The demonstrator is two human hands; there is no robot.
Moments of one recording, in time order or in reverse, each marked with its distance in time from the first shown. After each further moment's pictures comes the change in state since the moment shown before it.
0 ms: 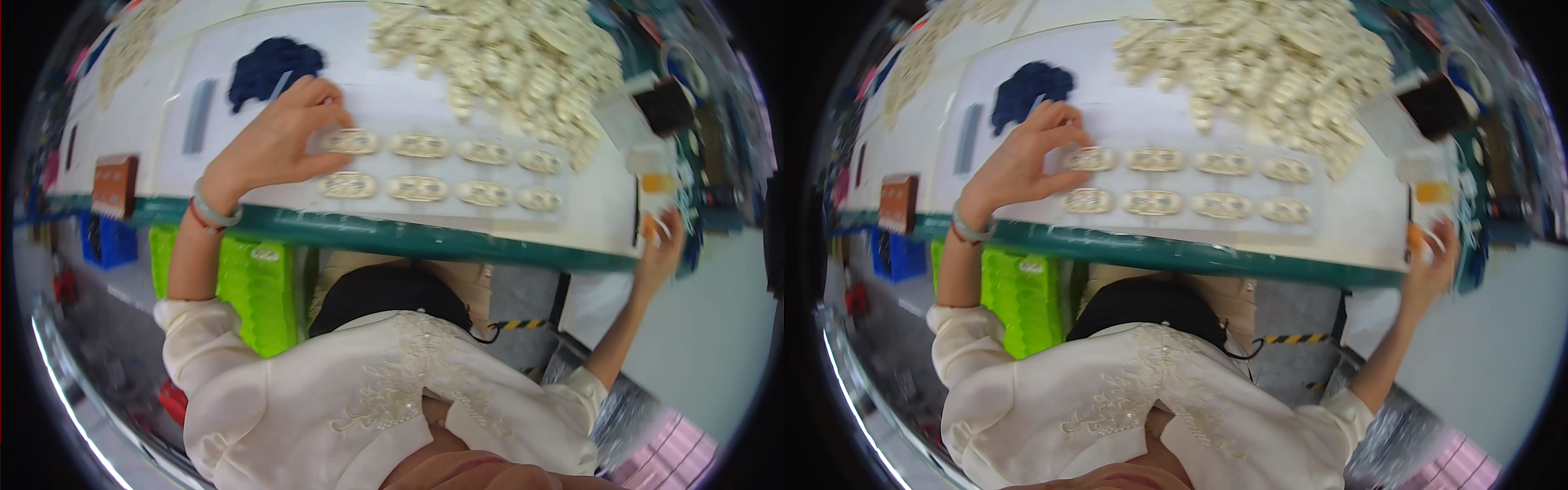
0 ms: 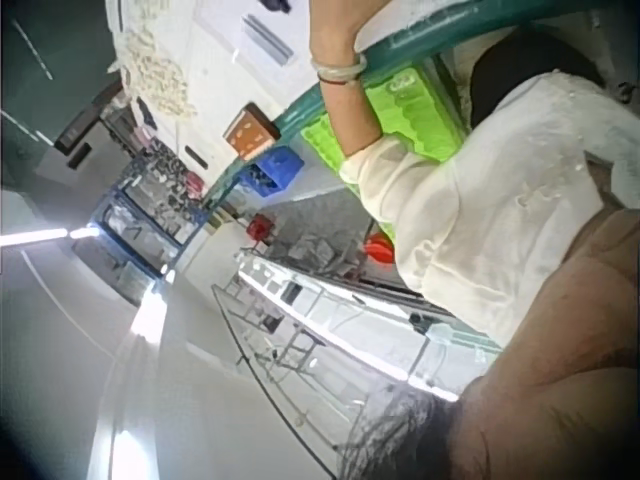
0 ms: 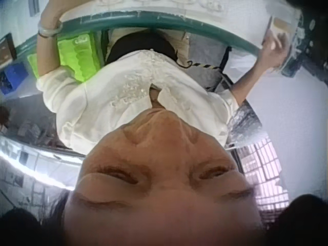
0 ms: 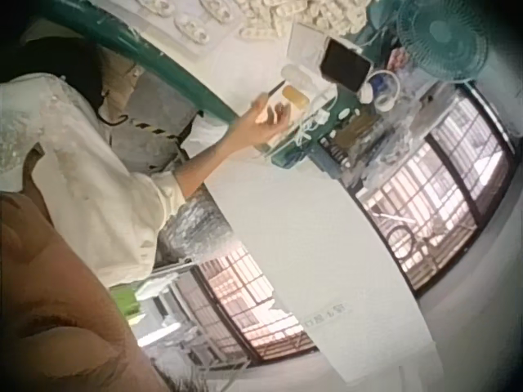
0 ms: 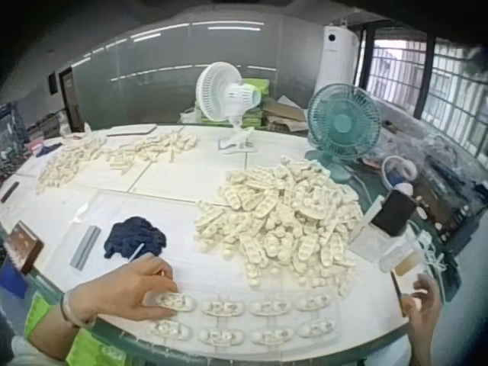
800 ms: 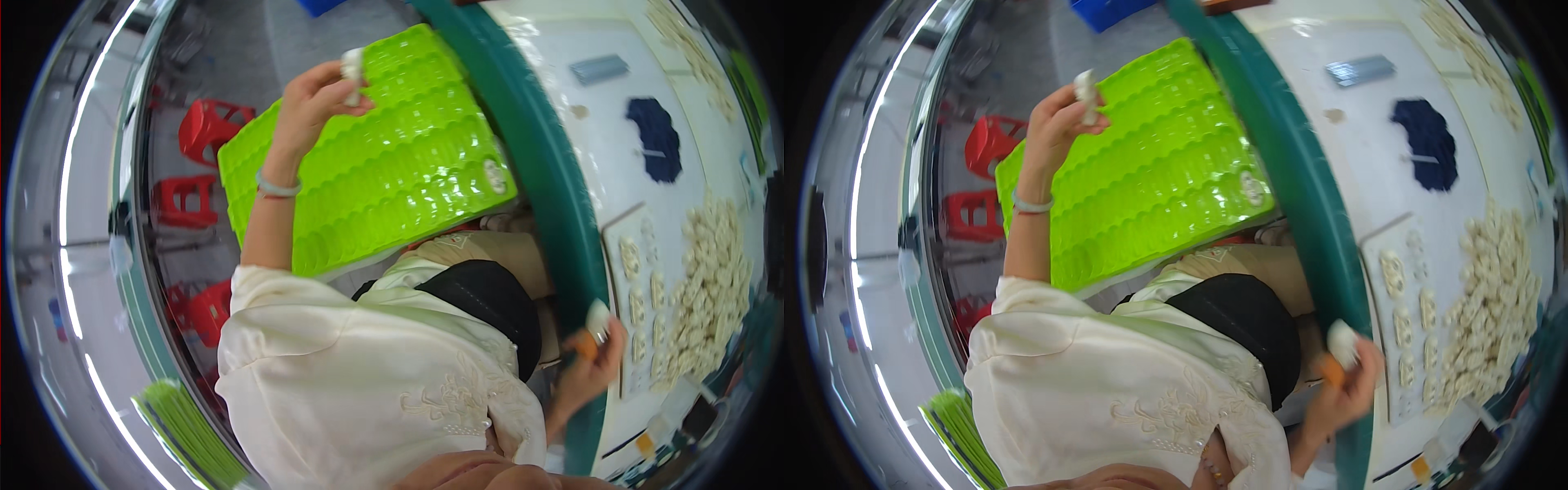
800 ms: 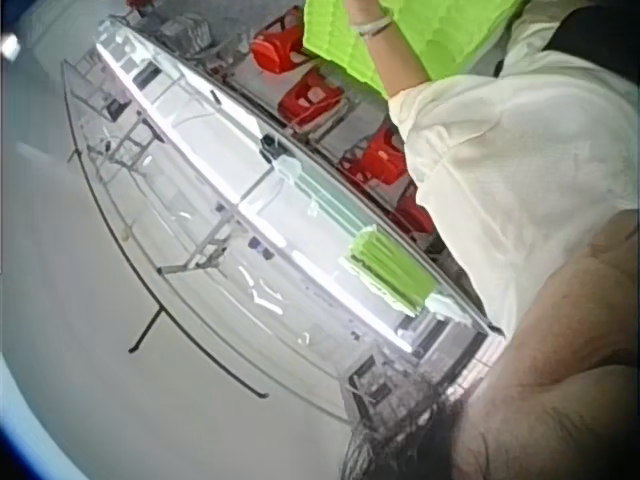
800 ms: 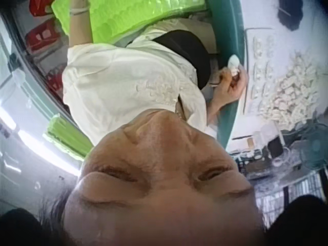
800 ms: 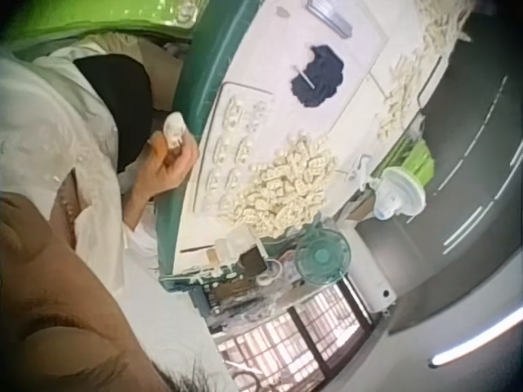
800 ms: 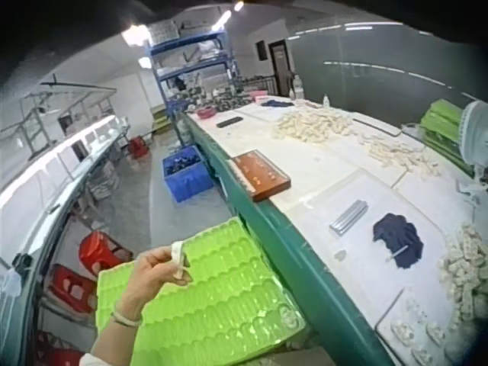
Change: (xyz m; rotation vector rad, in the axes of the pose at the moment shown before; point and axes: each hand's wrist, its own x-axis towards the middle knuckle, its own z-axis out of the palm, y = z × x) left_hand -0.351 0.111 0.005 -0.610 1.322 -1.026; right_hand -0.126 -0.201 0.135 0.636 -0.965 -0.158
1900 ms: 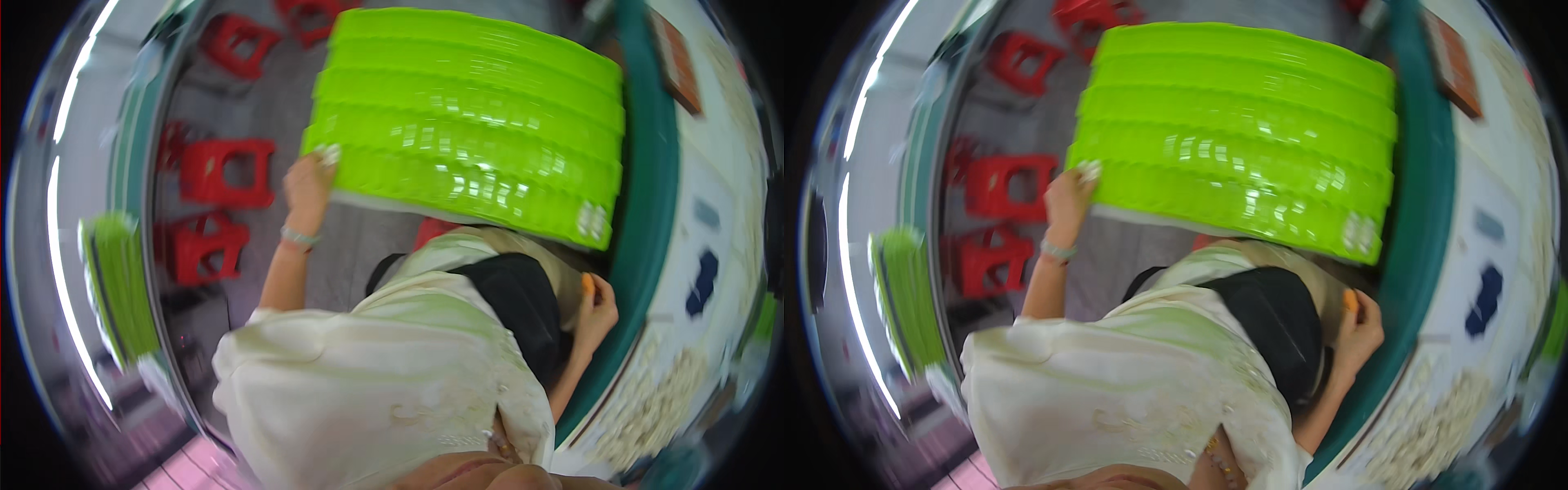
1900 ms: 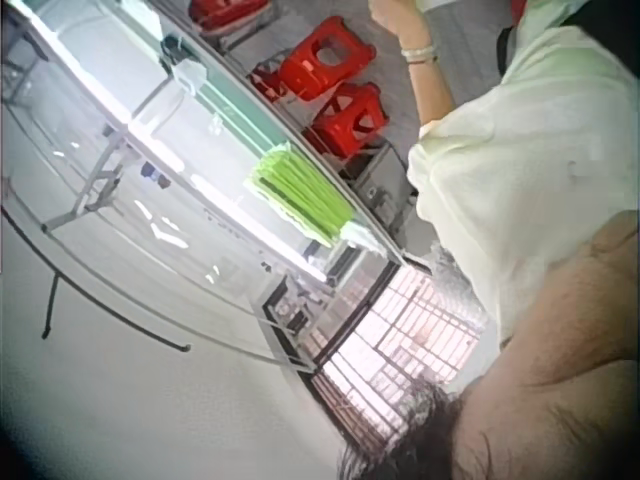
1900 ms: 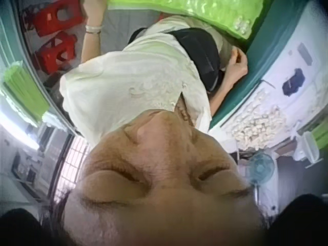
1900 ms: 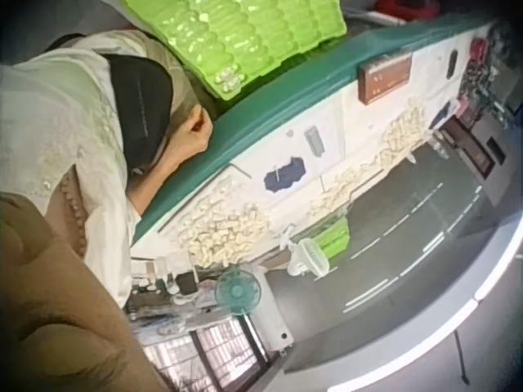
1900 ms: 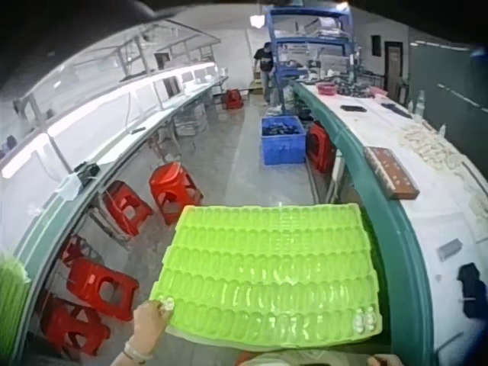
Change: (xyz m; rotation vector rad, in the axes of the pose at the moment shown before) left_hand -0.281 -0.119 -0.081 1.322 0.793 -0.668; right_hand 0.066 0.039 0.108 -0.429 -0.502 -0.225
